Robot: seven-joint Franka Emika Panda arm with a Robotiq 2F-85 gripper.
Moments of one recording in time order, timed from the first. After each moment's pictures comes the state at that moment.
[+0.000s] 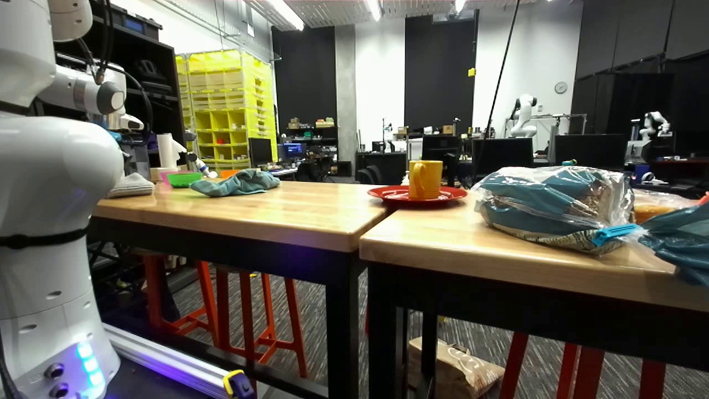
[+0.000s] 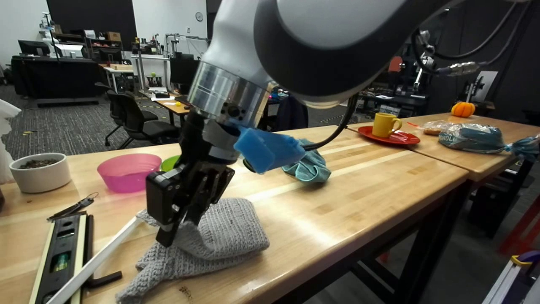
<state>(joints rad) 0.45 0.08 0.46 -2.09 0.26 2.49 0.18</state>
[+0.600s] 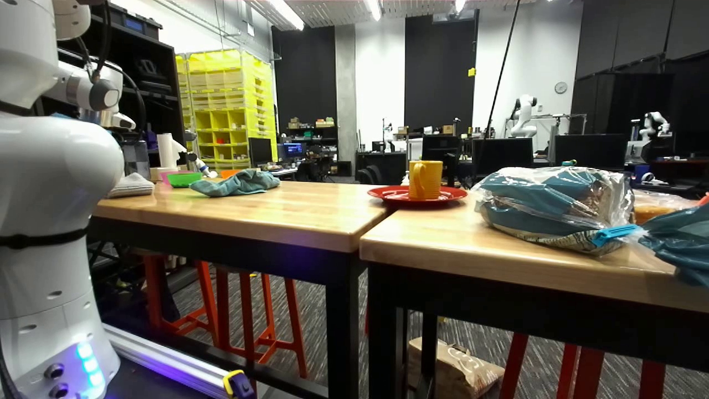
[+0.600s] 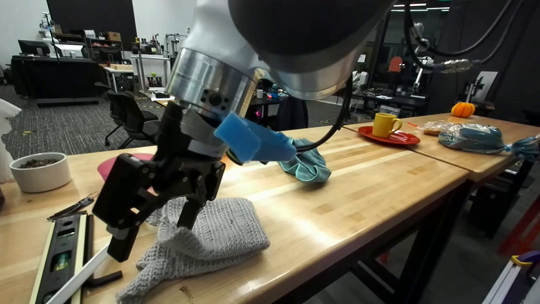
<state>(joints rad) 0.46 0.11 0.48 -2.01 0.37 2.41 0.13</state>
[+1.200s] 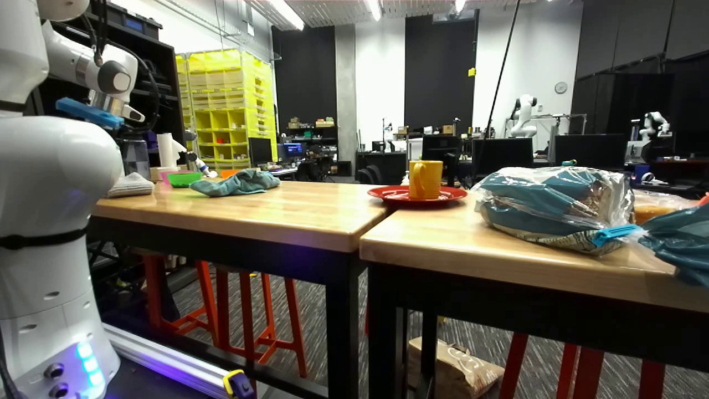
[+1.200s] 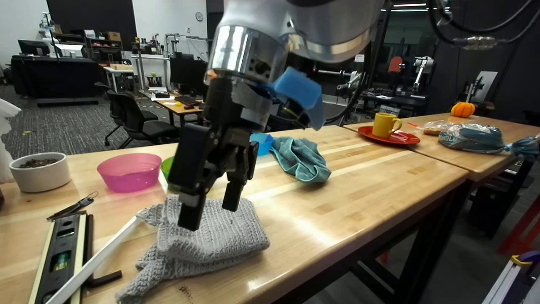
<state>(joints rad) 0.41 -0.01 0.43 -2.04 0.45 2.12 -0.03</state>
